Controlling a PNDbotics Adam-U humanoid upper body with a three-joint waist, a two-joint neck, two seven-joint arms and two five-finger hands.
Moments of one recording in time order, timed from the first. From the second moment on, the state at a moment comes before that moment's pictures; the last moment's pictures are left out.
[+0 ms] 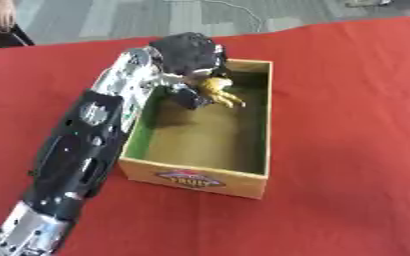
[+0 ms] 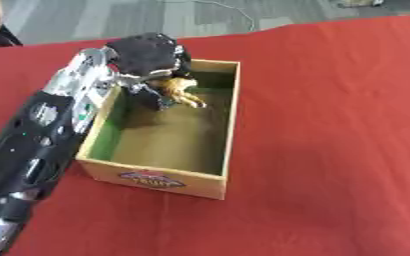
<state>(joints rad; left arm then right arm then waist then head) -1.08 0.18 -0.18 -1.14 -1.35 -0.60 -0.33 -0.18 -0.41 -0.09 -1.99 0.02 -0.40 -0.49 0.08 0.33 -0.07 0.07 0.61</state>
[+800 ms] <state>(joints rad) -1.05 0.16 -0.19 -1.13 -1.38 -0.62 -0.43 -0.18 -0.41 -0.09 -1.99 0.02 -0.40 -0.49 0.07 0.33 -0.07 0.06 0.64</state>
